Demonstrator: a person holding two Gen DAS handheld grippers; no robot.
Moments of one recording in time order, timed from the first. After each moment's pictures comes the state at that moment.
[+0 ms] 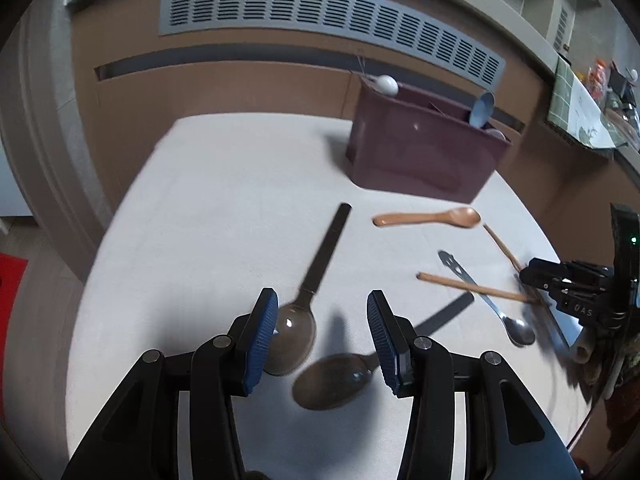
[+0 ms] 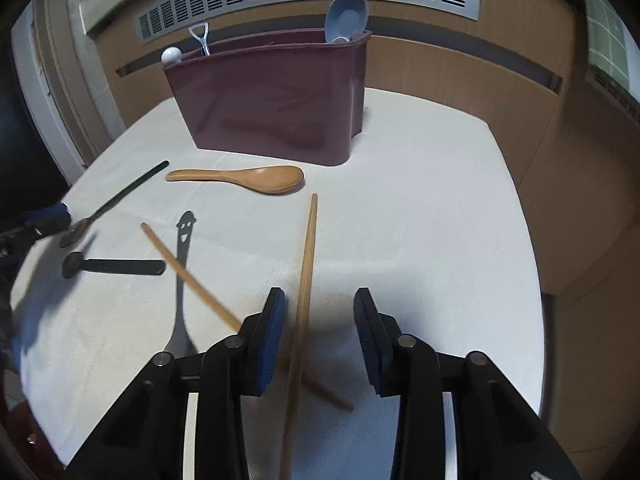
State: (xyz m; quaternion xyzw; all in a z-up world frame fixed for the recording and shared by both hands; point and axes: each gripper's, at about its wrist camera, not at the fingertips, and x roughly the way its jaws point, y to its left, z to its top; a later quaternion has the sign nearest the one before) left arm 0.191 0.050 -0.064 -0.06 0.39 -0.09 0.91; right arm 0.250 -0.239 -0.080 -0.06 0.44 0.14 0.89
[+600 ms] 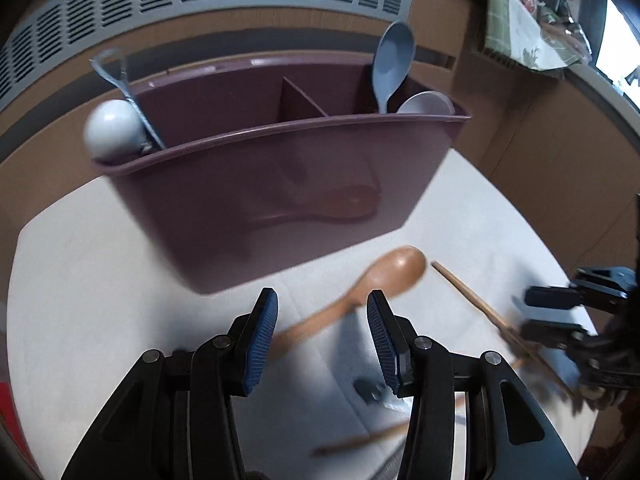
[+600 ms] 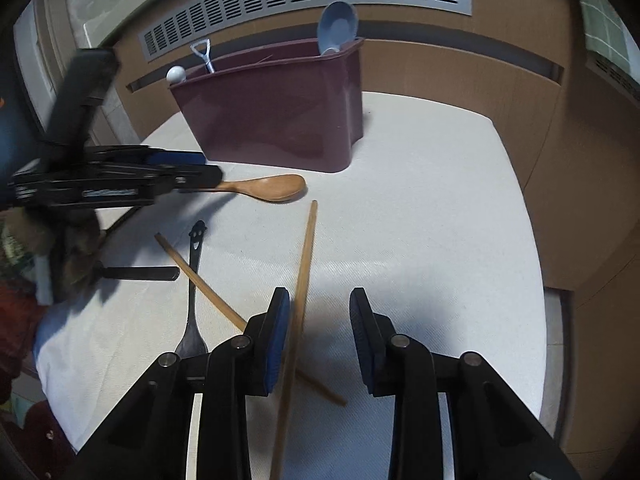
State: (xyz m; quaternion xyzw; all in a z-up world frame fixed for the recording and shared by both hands) left arm 0.330 -0.077 -0.073 0.05 0.44 -0.26 0.86; right arm 0.244 -0.264 -0.070 -0.01 0.43 0.17 0.89
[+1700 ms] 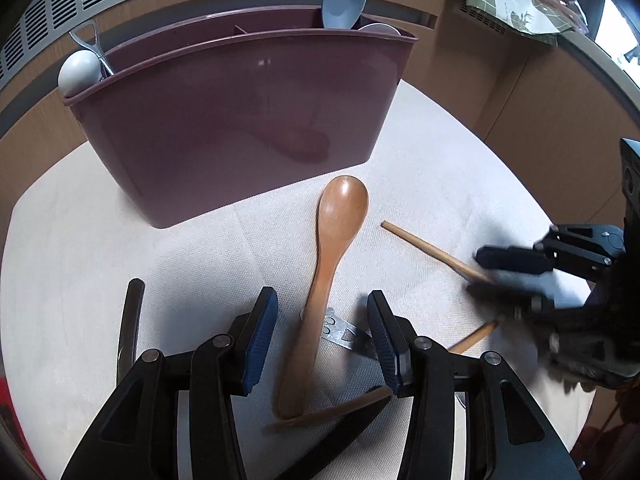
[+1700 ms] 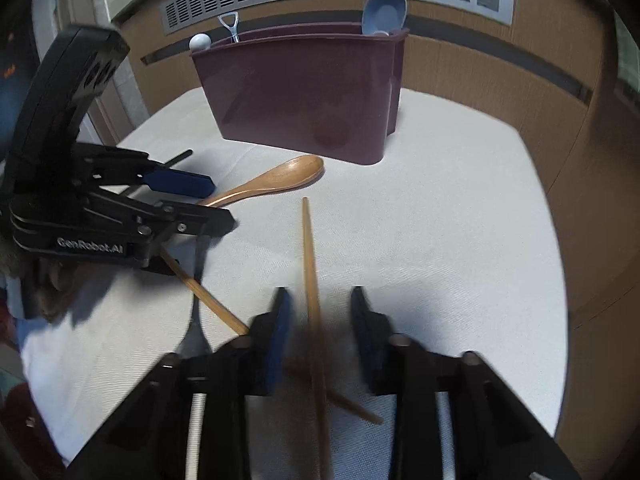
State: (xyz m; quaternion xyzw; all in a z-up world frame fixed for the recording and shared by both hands) left arm 0.288 -0.094 -0.080 0.08 0.48 -0.26 0.84; right arm 0.246 -0.230 -0.083 -0.08 0.43 0.18 0.88
